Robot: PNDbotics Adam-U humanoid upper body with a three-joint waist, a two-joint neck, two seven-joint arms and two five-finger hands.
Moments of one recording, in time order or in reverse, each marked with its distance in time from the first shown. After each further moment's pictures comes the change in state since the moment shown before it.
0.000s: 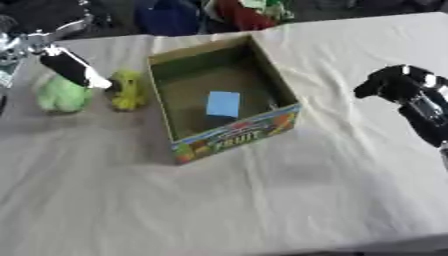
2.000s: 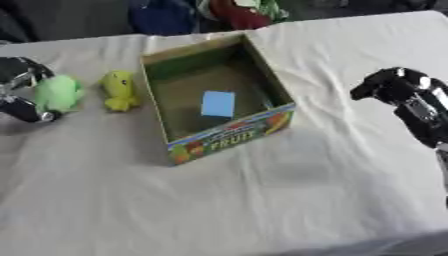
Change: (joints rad) left arm 0.003 -0.057 0.116 0.458 -0.241 0.079 0.147; right arm 0.009 0.000 0.000 0.001 0.002 -0.002 0.003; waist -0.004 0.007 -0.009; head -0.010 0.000
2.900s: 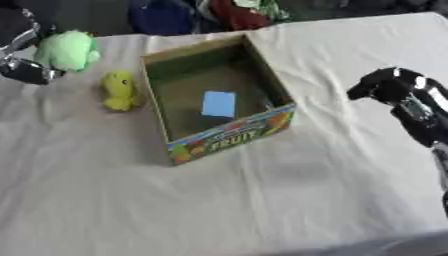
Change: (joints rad) left arm -0.079 -0.015 -0.058 -0.297 0.157 -0.042 0.014; right arm 0.000 0.000 0.000 0.005 0.000 -0.001 0.005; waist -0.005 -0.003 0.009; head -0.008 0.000
